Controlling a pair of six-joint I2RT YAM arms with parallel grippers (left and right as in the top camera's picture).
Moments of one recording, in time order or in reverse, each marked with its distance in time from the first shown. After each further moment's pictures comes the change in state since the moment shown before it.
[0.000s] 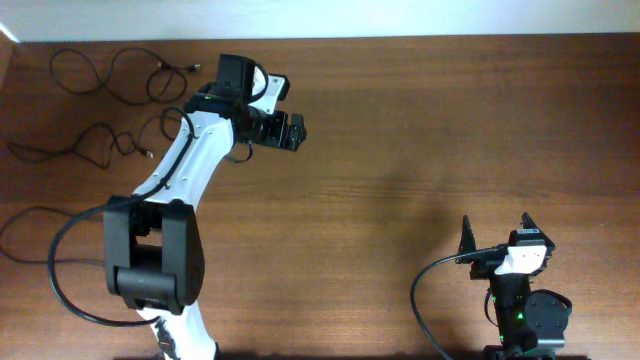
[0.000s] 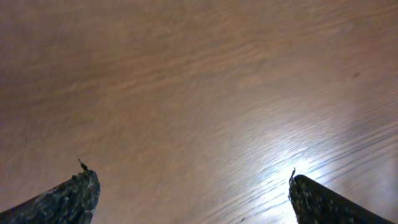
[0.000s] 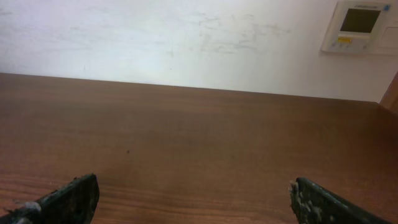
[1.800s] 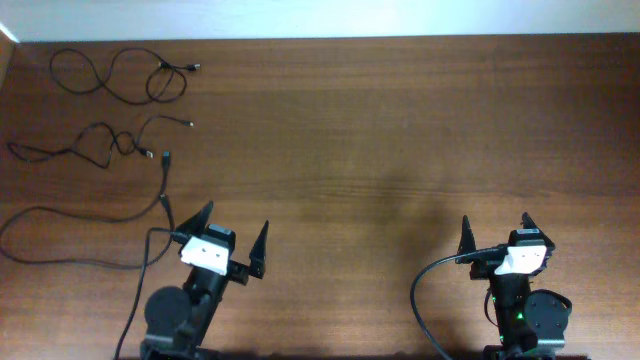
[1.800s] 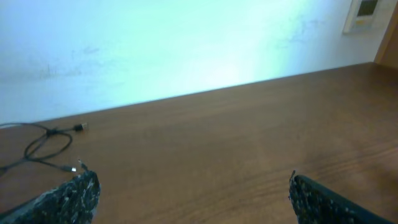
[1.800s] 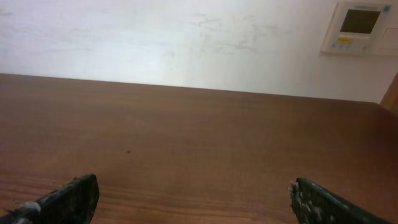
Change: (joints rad) left arm -0.002 -1.761 -1.358 0.644 -0.148 0.003; right arm 0.001 -0.001 0.000 0.000 0.000 0.000
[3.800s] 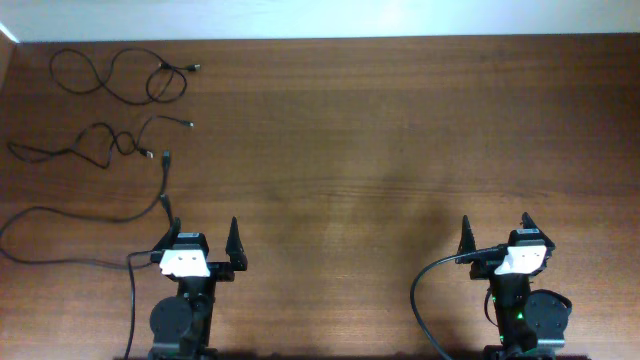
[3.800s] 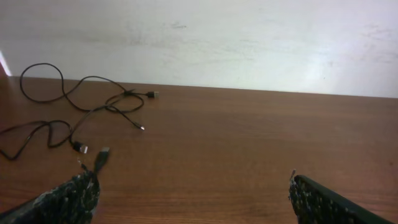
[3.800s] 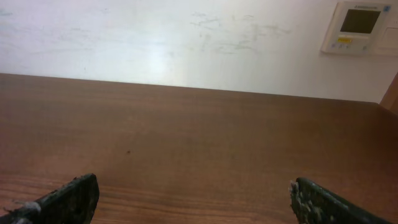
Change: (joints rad) left arm 0.102 -0.195 -0.164 -0.029 -0.216 -0.119; right arm 0.000 0.000 0.000 0.000 0.000 0.000
